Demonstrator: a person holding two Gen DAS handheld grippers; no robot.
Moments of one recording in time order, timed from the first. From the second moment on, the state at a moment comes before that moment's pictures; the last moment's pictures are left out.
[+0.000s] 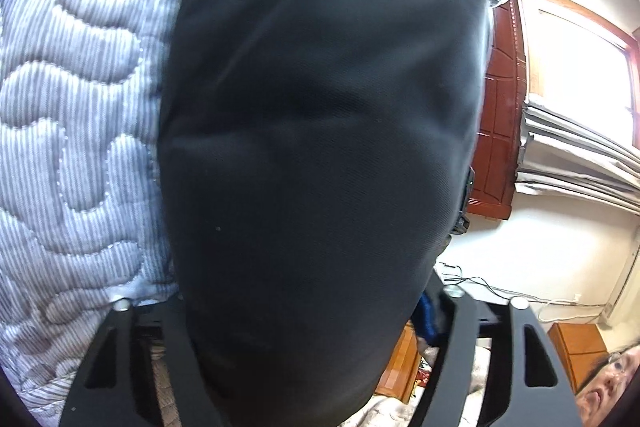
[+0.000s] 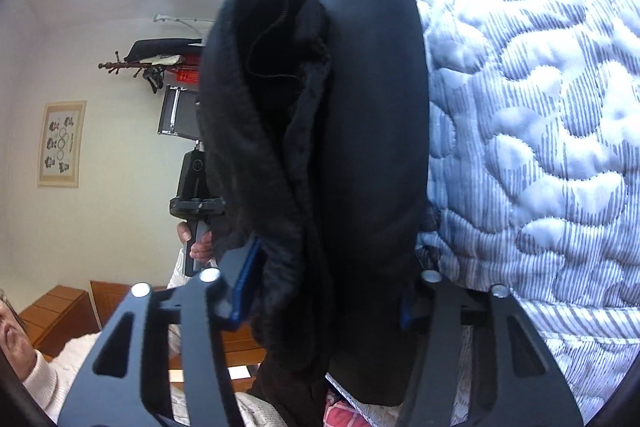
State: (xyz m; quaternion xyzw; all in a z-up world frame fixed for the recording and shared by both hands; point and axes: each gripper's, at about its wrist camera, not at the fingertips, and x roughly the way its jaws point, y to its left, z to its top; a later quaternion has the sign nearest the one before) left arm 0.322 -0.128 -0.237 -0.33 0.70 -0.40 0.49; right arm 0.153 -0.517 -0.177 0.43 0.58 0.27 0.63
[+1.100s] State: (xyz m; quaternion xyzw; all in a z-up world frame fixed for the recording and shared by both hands) left arm 0.328 -0.138 -0.182 -0.37 0.59 -0.46 0.55; right arm 0.204 -0.471 -0.107 0.38 0.52 0.29 0.71
